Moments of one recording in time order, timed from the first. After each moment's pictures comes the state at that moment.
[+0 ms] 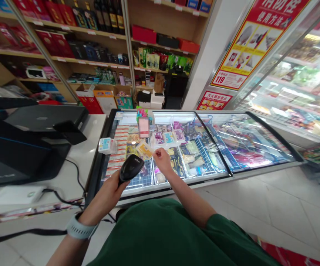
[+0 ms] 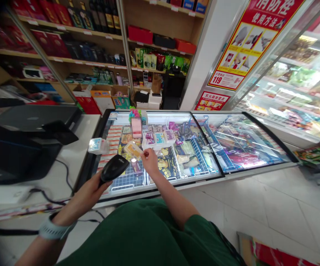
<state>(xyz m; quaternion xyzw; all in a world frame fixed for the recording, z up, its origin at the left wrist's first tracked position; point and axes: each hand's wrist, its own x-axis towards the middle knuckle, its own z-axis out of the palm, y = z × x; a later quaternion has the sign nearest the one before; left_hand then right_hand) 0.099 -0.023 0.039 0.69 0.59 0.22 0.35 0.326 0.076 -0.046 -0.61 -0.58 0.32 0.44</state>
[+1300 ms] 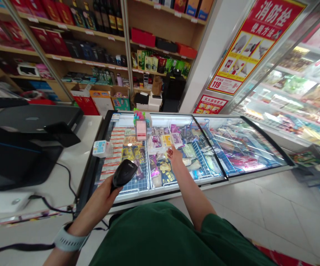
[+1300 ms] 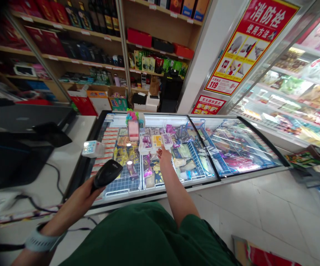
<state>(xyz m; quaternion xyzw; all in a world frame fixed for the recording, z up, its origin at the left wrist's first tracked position) 0.088 -0.019 0.023 0.69 0.61 0.23 0.32 0.393 0.139 -0.061 -0.64 -0.13 0.50 0.57</state>
